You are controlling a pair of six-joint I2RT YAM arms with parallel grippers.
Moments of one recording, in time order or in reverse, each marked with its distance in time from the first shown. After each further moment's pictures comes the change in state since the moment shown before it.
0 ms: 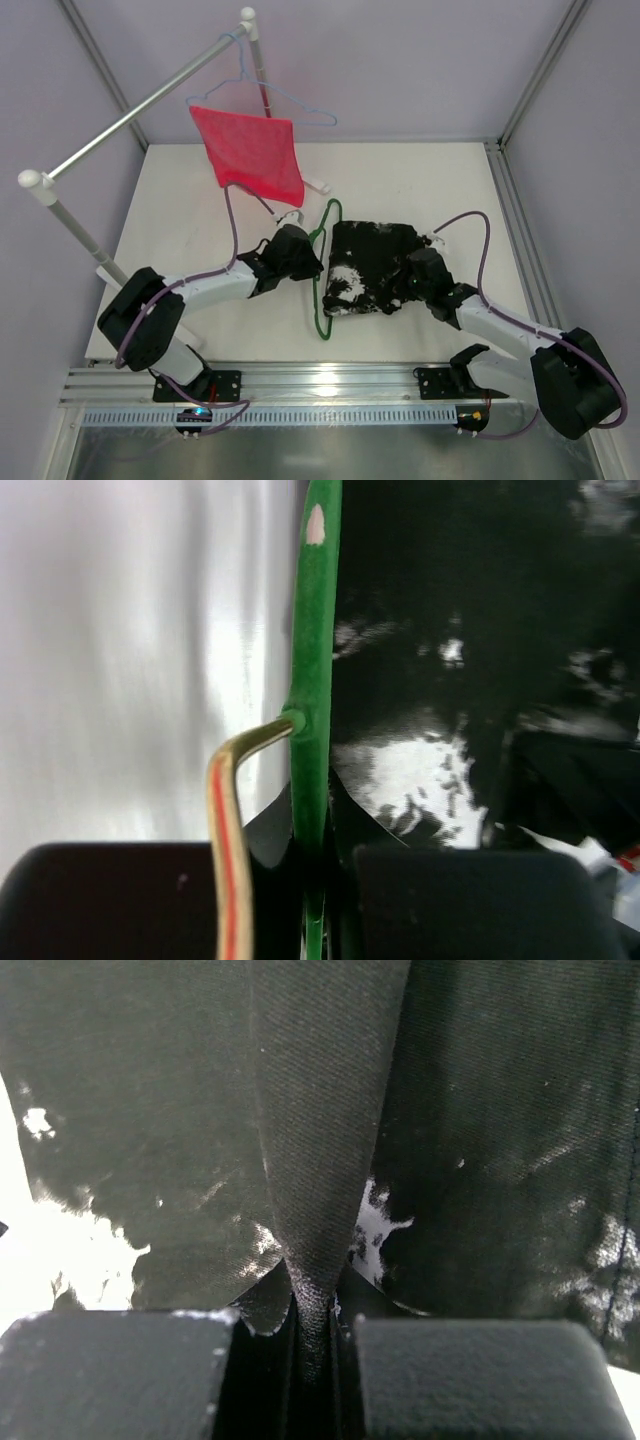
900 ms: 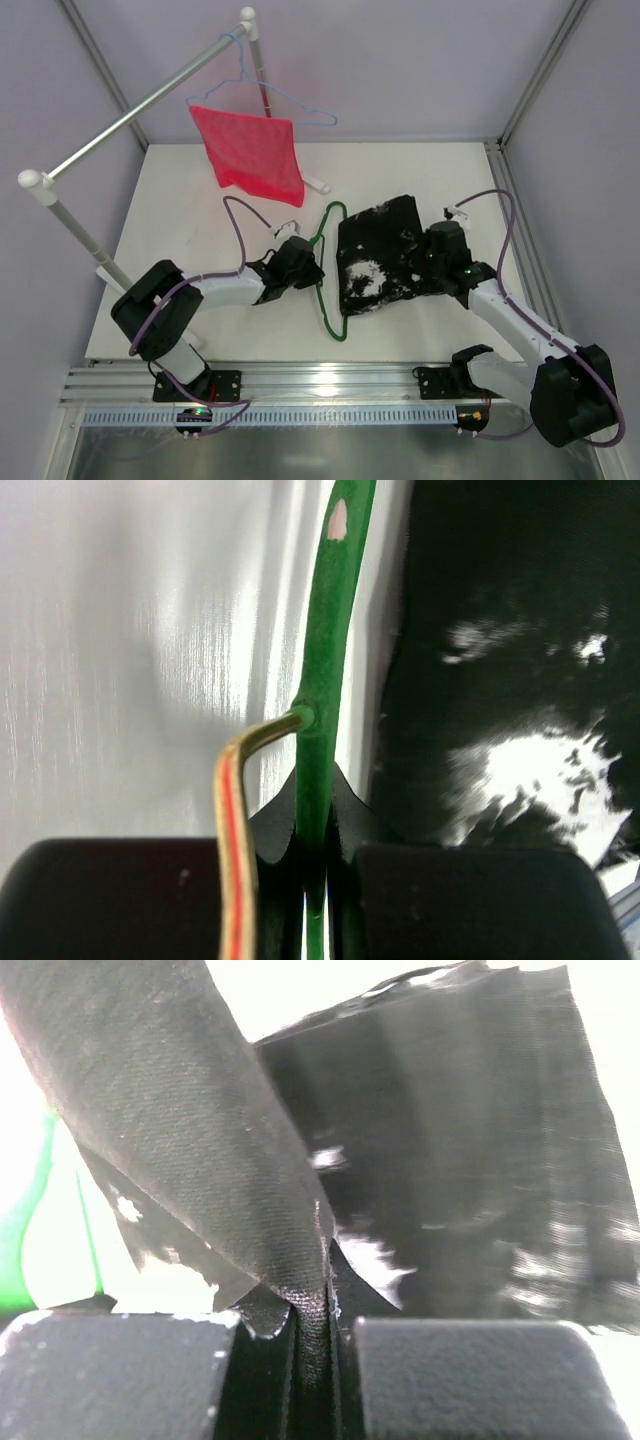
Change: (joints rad) left arm -0.036 0.079 -0.100 0.182 -0.053 -0.175; right arm -0.130 0.002 0.208 -0.171 0.021 -0.099
